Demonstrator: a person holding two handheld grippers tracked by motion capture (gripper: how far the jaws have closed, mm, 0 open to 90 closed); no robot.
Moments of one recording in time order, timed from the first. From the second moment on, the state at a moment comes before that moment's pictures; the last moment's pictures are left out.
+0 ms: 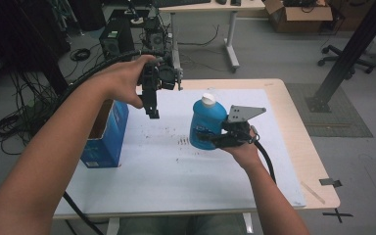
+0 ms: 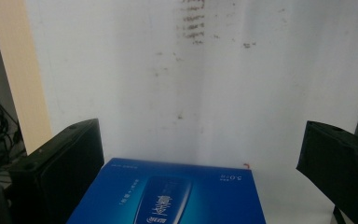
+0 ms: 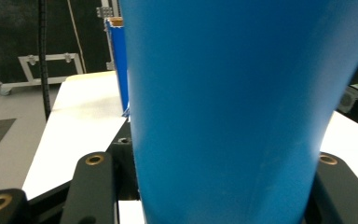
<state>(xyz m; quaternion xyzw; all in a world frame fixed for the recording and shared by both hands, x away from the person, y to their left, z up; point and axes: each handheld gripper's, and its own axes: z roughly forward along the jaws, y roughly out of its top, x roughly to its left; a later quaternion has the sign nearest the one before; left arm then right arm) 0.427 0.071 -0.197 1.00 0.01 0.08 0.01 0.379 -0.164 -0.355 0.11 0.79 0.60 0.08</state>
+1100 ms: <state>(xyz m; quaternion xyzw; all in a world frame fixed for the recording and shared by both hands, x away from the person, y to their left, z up) 0.400 0.041 -0.186 1.00 -0.03 0.03 0.02 0.380 -0.127 -0.362 0.06 0.80 0.59 0.06</state>
